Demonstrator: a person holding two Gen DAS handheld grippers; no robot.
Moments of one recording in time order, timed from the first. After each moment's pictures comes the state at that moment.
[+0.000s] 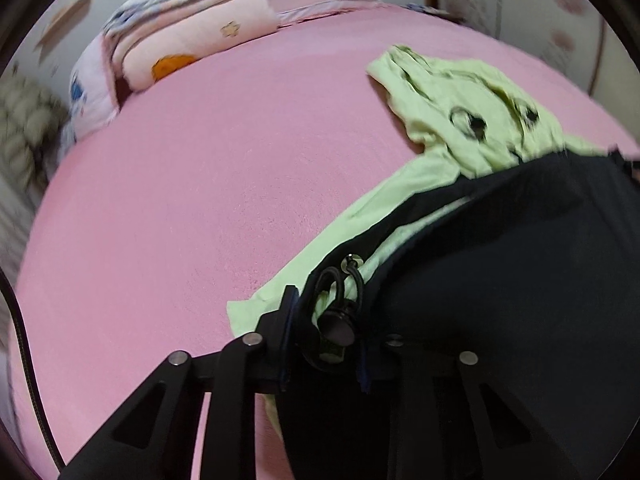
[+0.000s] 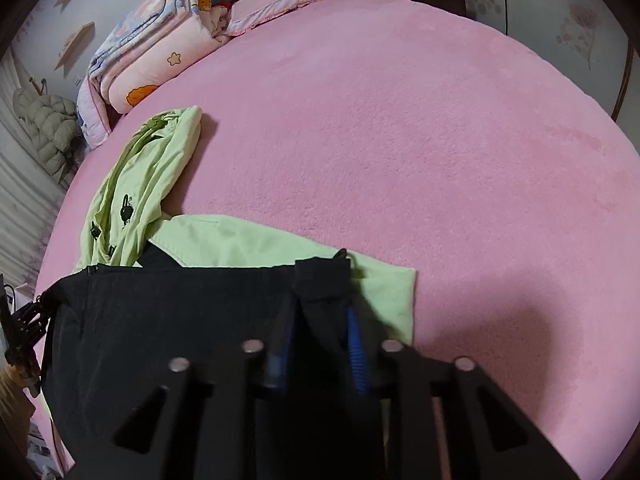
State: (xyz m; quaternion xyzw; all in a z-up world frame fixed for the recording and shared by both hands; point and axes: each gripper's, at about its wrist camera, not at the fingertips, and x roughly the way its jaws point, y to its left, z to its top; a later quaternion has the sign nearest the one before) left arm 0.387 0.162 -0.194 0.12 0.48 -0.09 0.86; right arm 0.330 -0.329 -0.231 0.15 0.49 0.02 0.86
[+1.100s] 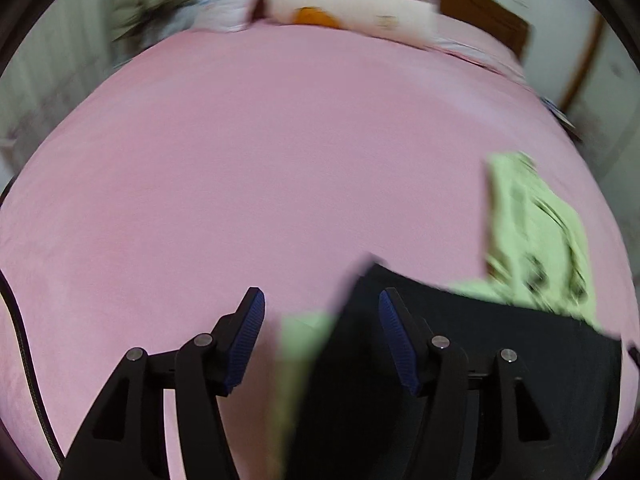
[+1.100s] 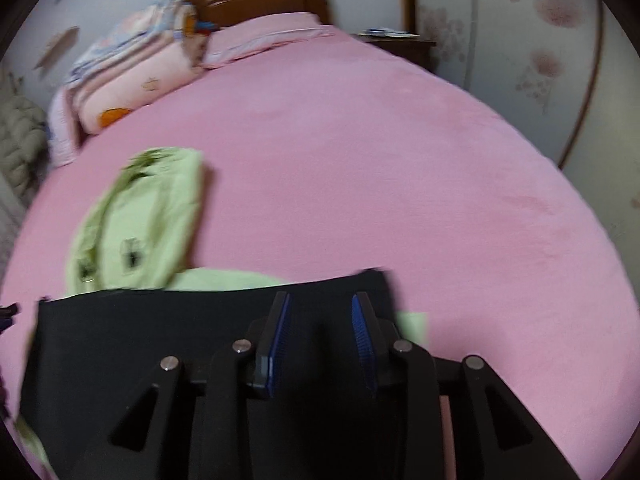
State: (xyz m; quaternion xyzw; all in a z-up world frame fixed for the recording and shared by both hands) left arm 0.401 0.196 -0.158 -0.09 0.49 0.06 0.86; right arm 0.349 -0.250 -0.175 0.09 0.46 -0.05 0.88
